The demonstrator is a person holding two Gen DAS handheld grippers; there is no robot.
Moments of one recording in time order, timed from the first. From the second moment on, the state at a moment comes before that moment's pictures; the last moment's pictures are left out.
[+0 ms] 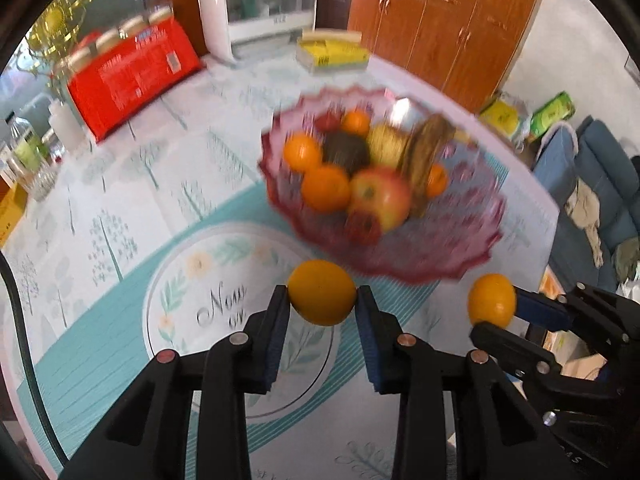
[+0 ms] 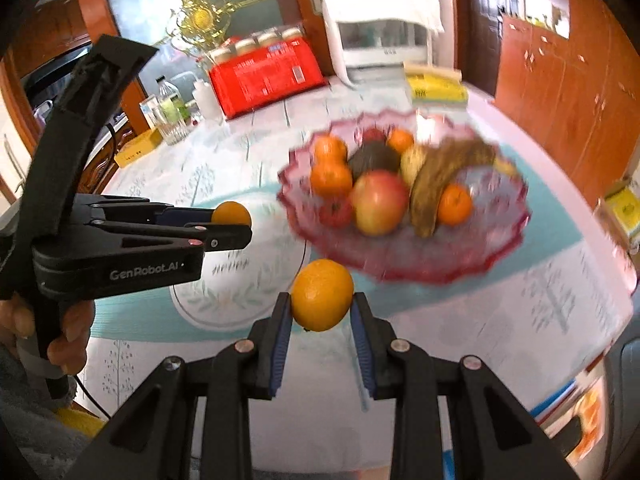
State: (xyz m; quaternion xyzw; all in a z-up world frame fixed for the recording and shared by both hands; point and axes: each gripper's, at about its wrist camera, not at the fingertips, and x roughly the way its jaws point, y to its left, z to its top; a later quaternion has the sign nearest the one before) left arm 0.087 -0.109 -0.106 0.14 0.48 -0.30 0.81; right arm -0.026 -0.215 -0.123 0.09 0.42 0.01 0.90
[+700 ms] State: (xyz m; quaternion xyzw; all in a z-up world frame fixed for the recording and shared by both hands) left arm 0.144 -0.177 -0.062 0.07 0.44 -0.19 0.87; right arm 0.081 -0.298 -0.049 0.04 0.39 0.05 0.92
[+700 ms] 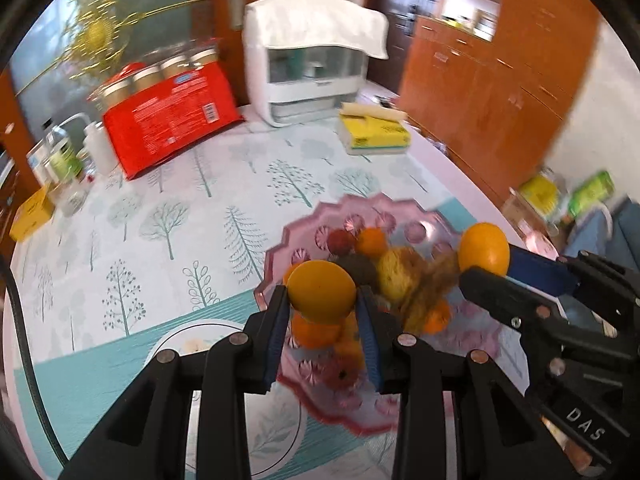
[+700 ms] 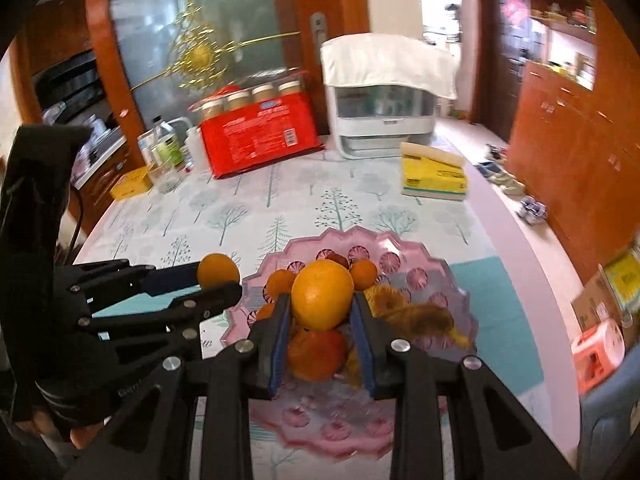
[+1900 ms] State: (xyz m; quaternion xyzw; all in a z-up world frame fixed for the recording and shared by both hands) left arm 0.132 -0.185 -0.094 0.04 0.47 -0.05 0.88; right arm 0.128 -0.329 -0.102 0.03 0.45 0.11 0.89
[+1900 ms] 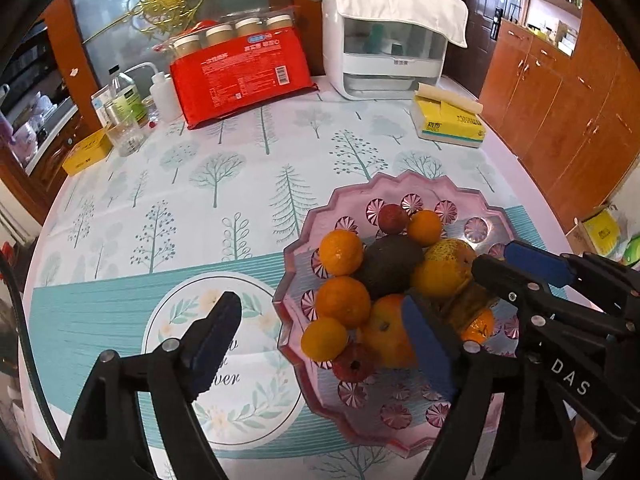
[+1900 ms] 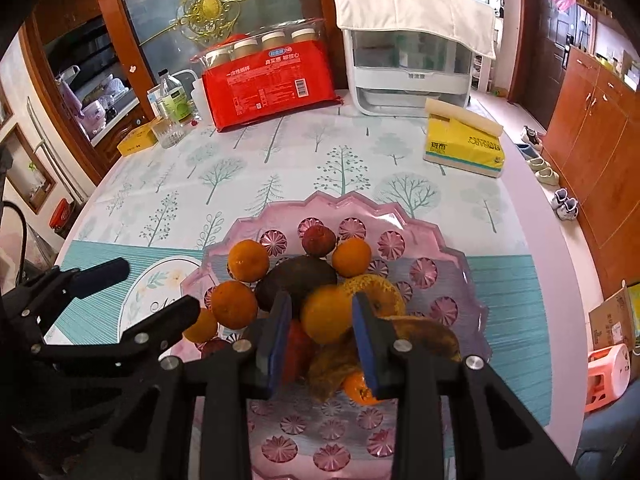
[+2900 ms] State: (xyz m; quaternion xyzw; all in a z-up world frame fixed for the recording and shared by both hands) left arm 0.059 -0.123 -0.059 0.01 0.45 -0.01 0.89; right arm 0.063 -0.285 -0.076 0.01 0.42 0.11 0.90
